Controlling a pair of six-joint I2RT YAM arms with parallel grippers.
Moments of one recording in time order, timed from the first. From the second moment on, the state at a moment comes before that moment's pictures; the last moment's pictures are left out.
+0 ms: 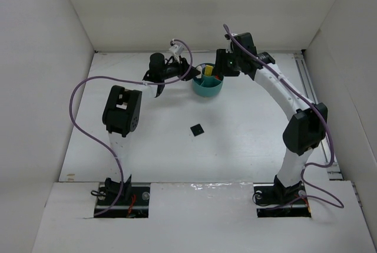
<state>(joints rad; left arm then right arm) -0.31 2.17 1.43 0.67 0.81 -0.36 0.40 1.84 1.78 -0.65 -0.12 0.33</state>
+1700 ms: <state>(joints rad) 0.08 1.39 1.10 0.10 0.76 -0.15 0.72 2.07 1.77 -1.10 -0.36 -1.17</state>
